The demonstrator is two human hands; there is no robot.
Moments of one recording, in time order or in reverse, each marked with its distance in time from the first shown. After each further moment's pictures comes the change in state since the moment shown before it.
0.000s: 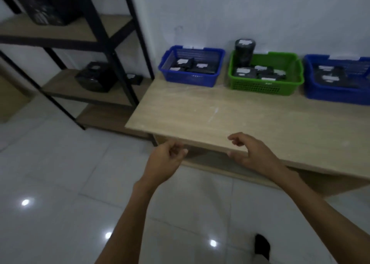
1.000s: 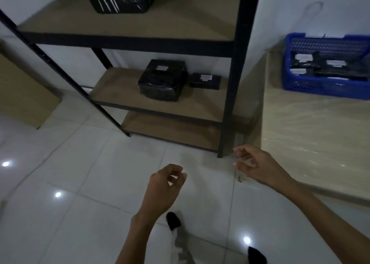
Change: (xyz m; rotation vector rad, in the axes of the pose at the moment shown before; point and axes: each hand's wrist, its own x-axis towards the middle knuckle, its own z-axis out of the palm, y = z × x) left_hand 0.217 -0.380 -0.363 -0.004 -0.081 -0.190; right_hand 0.373 -0.285 0.340 0.200 -0.157 0.221
